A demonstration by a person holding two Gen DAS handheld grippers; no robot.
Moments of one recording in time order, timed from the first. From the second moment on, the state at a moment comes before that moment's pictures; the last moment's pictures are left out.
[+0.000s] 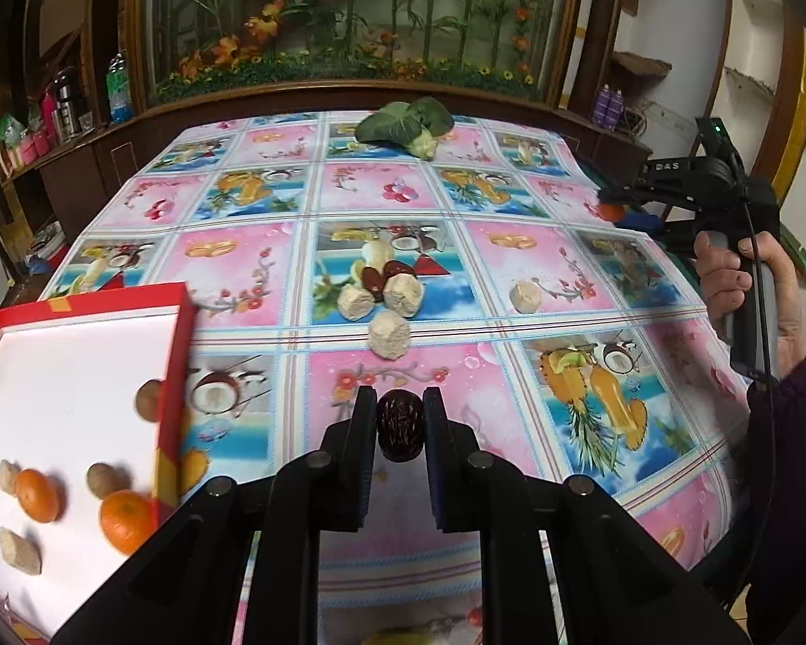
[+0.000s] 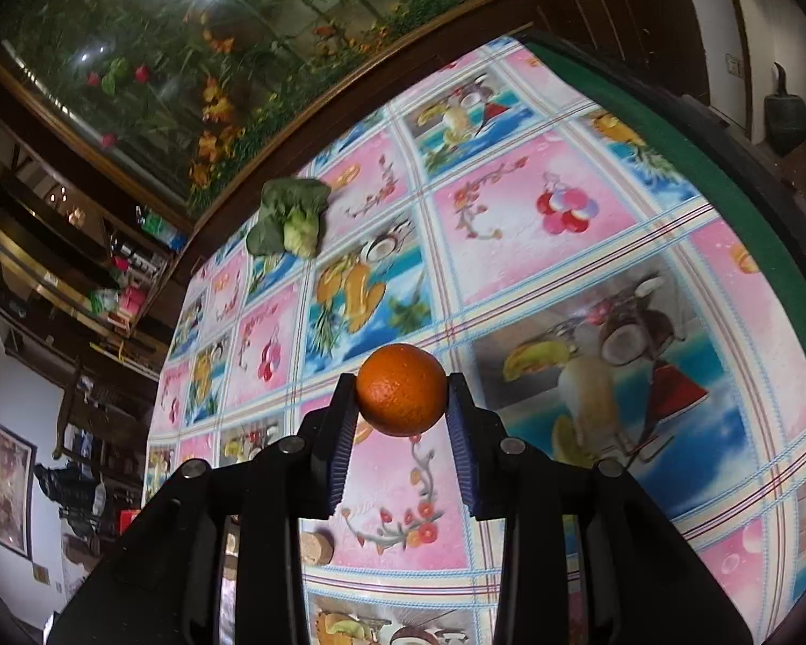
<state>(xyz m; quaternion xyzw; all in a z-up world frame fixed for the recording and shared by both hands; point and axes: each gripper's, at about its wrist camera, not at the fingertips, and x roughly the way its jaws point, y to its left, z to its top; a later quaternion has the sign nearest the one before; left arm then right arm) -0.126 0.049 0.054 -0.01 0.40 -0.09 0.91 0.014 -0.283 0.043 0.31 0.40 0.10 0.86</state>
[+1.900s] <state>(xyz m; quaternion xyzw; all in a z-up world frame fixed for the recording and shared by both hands) -0.186 0.300 0.025 -0.11 0.39 0.18 0.89 -0.118 0.148 0.022 -0.02 0.40 0.42 0.81</state>
